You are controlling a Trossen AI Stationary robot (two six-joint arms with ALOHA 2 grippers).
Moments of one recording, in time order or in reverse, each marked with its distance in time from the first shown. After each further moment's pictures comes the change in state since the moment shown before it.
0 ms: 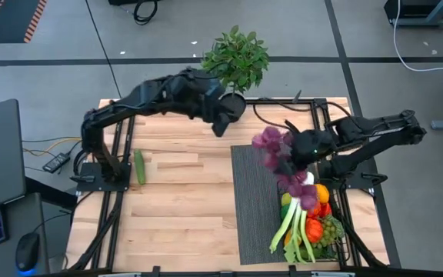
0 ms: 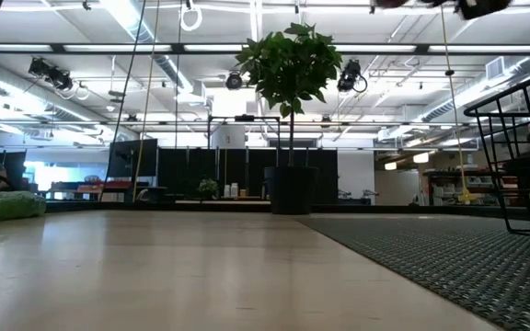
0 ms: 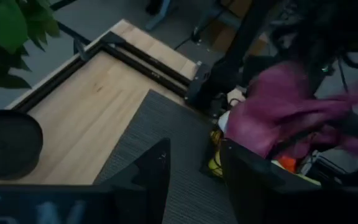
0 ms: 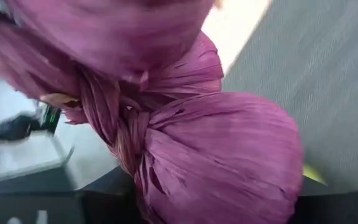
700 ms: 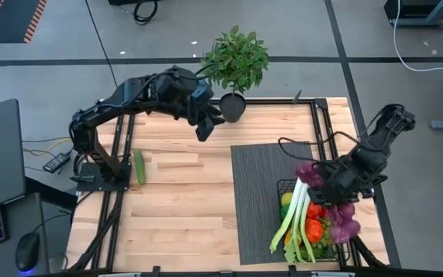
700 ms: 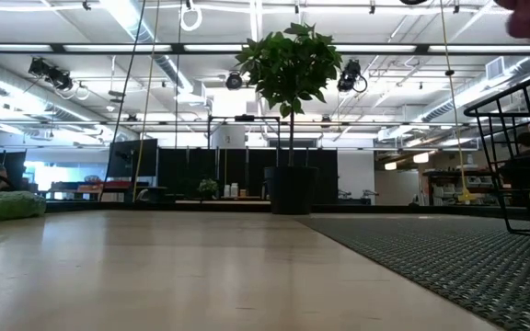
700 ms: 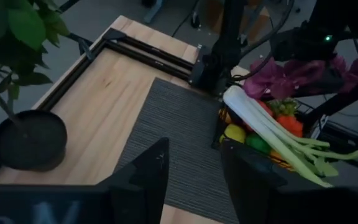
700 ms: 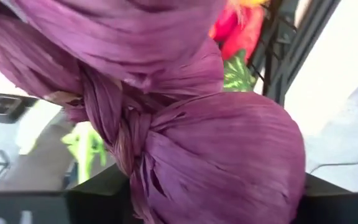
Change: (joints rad) left arm -0.010 -0.080 0.000 -0.128 0.003 0.139; right arm 0.503 0.008 0.000 -0.402 -0.301 1.012
